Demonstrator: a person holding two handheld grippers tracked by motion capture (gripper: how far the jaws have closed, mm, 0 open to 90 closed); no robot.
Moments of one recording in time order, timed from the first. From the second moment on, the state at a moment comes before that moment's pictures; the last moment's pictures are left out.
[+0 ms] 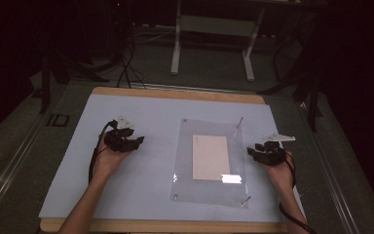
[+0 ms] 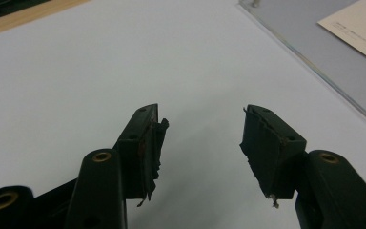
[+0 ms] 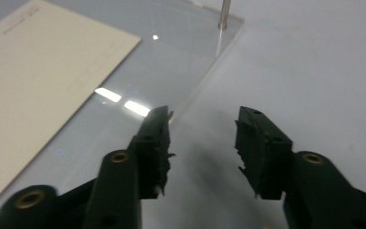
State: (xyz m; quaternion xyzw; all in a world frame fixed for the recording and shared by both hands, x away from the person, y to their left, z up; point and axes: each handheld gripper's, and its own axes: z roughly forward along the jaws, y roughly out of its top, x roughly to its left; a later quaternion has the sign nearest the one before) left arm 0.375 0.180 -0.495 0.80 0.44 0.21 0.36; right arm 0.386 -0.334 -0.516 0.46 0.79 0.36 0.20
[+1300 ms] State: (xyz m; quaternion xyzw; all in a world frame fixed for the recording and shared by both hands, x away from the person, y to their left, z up) left arm 0.369 0.200 -0.506 0.77 0.46 0.18 0.40; right arm 0.506 -0.277 -0.510 0.51 0.76 0.34 0.21
